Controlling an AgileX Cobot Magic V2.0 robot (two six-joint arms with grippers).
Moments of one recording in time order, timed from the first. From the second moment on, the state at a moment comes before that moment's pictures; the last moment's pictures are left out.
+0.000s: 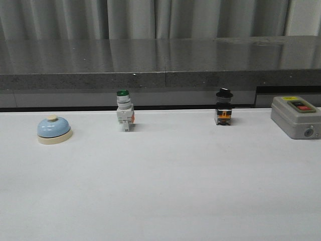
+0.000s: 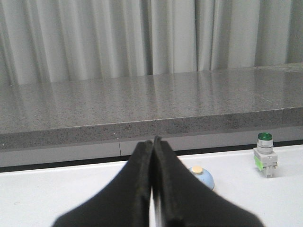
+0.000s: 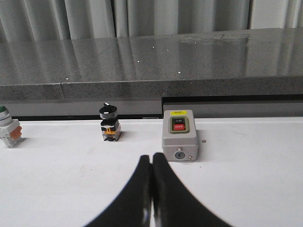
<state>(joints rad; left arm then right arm) -0.07 0.00 0.00 0.08 -0.01 -0.06 0.10 -0.01 0.03 -0.05 0.07 0.13</state>
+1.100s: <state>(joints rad) -0.07 0.28 -0.29 -0.03 0.30 -0.06 0.10 -0.01 0.03 -0.05 0.07 0.13</state>
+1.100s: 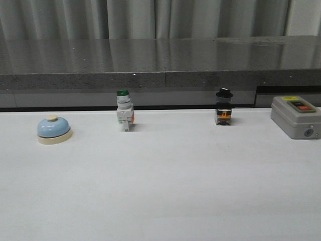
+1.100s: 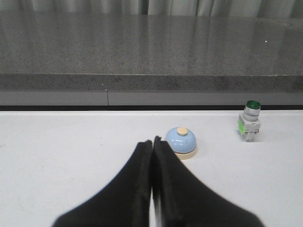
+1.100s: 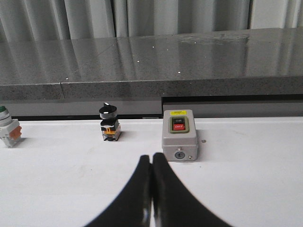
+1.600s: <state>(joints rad) -0.07 0.79 -0.75 -0.05 0.67 -0.06 0.10 -0.01 0.03 -0.05 0.07 0.13</state>
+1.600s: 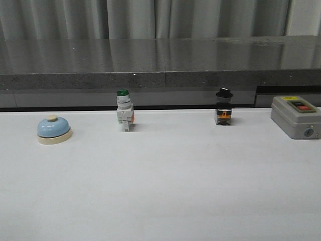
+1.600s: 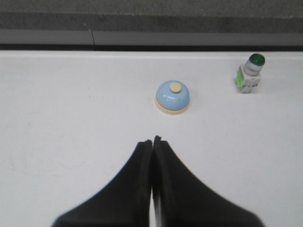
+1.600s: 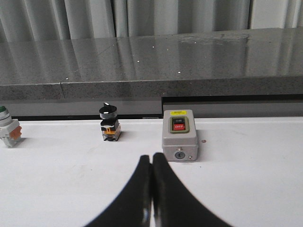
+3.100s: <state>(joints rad) -0.17 1.49 -1.12 -0.17 0.69 0.09 0.10 -0.01 0.03 -0.05 0.07 0.13</state>
